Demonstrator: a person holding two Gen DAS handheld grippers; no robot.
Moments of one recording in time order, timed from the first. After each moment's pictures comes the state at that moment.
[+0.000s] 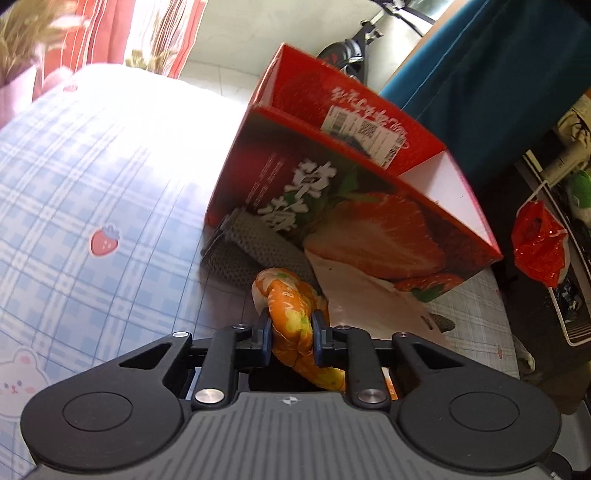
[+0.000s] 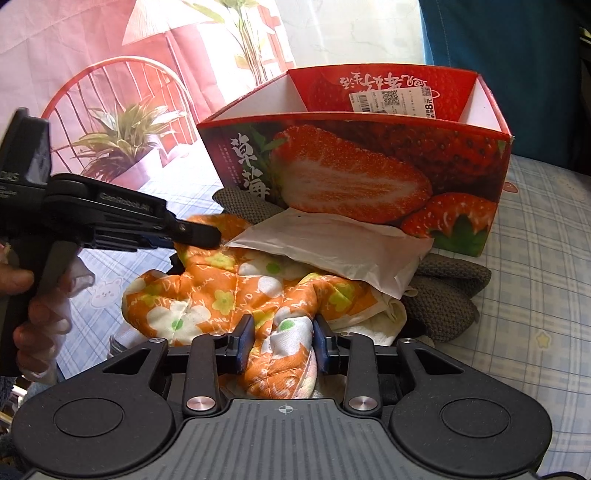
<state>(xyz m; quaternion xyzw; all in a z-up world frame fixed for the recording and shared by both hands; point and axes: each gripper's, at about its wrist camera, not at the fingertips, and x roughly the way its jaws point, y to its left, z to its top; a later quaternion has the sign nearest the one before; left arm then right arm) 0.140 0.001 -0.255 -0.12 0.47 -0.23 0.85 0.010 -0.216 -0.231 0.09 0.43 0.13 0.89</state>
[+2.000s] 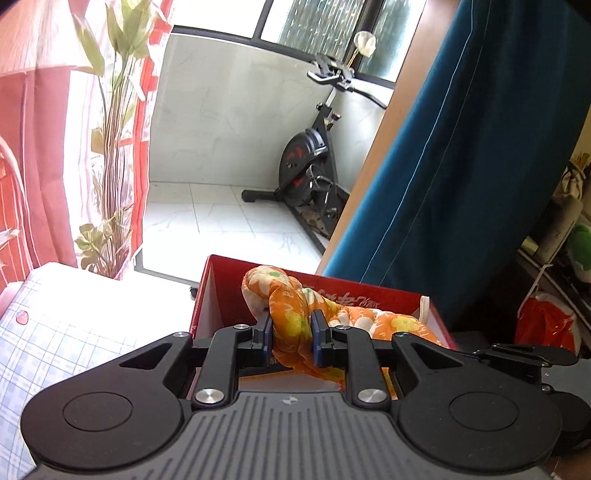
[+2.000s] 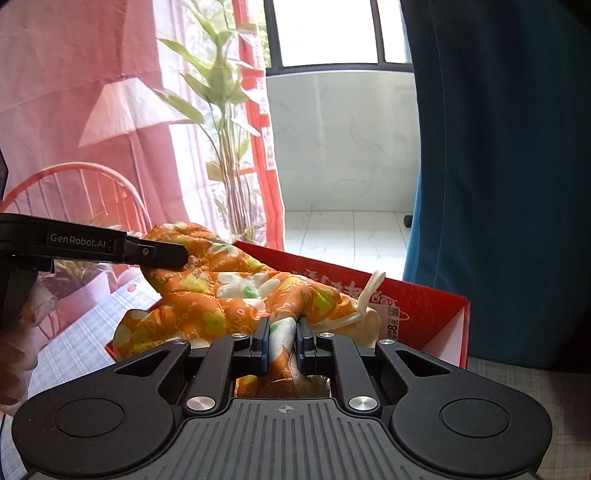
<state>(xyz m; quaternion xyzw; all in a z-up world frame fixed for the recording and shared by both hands) 0.266 -0.066 -0.154 -0.05 0.33 -0.24 0.91 0.197 -0.274 -0.139 0.02 0.31 0.10 0.94</state>
